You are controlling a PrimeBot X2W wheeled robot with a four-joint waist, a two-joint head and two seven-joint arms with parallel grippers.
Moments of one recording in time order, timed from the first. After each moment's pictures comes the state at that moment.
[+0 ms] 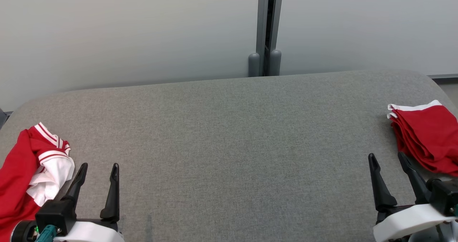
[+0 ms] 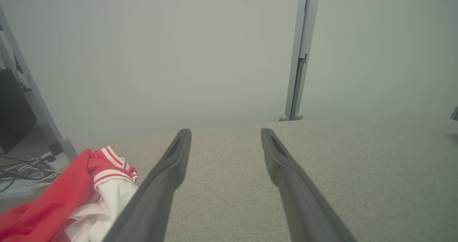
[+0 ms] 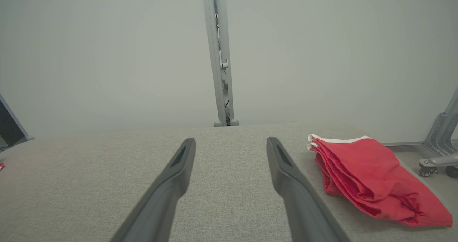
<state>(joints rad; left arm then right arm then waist) 0.06 0.36 -0.23 0.01 -0.42 0.19 -0.18 0.06 -0.05 -0.04 -0.06 0.18 0.13 0.01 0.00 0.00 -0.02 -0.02</state>
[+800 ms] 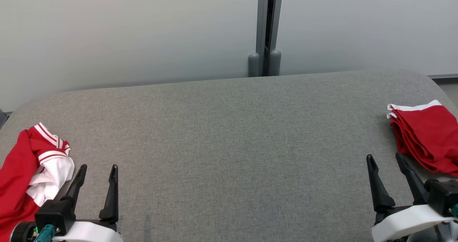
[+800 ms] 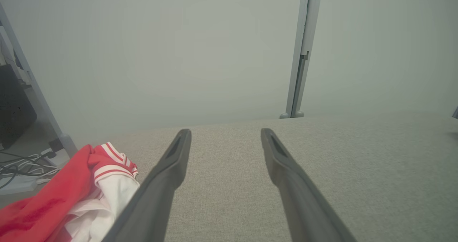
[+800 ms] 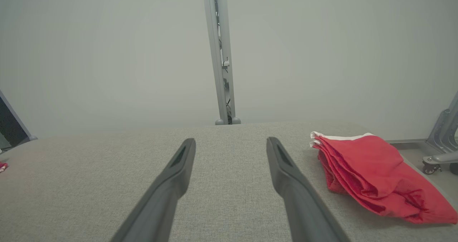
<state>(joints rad) 0.05 0.36 -0.24 0.03 -0.44 0.19 -0.18 0.06 -0.05 -0.03 -0.05 0.19 0.13 0.01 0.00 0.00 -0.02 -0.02</state>
